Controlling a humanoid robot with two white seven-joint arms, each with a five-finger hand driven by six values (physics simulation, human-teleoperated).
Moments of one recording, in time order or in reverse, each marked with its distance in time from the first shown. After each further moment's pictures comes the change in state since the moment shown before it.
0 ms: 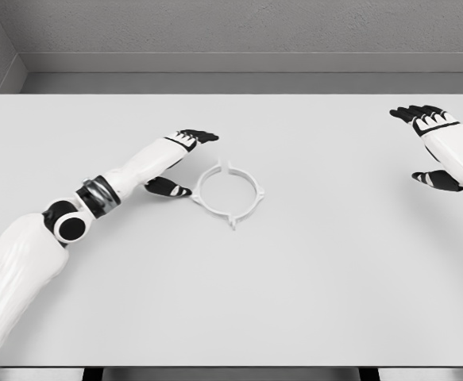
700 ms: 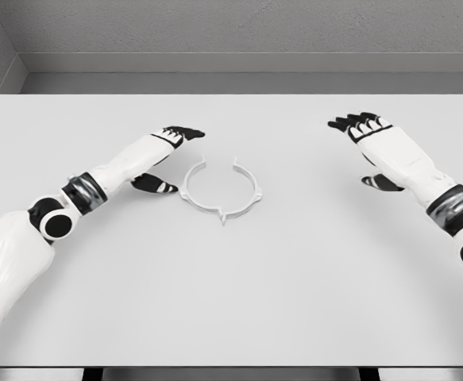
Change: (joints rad) left arm -0.008 0.044 0.004 0.006 0.003 0.000 0.000; right arm -0.029 0.005 0.205 -0.096 0.075 0.113 -0.003
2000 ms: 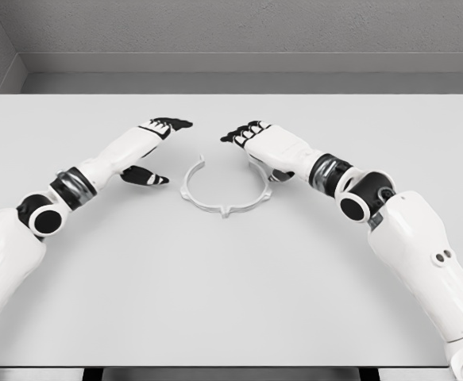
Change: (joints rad) left arm 0.000 0.018 0.046 0.003 0.007 0.000 0.000; right arm -0.434 0.142 0.591 0.372 0.067 0.125 0.002
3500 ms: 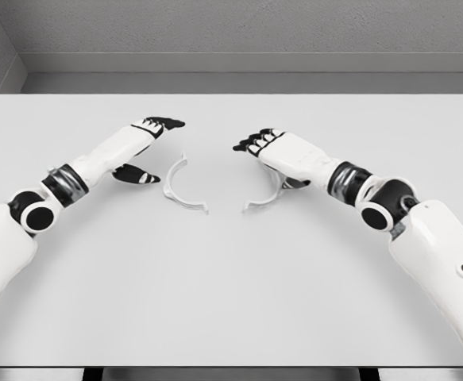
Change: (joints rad) left arm -0.021 0.027 -0.028 0.027 0.008 0.000 0.000; right arm 0.052 -0.078 -0.019 -0.065 -0.033 -0.051 0.002
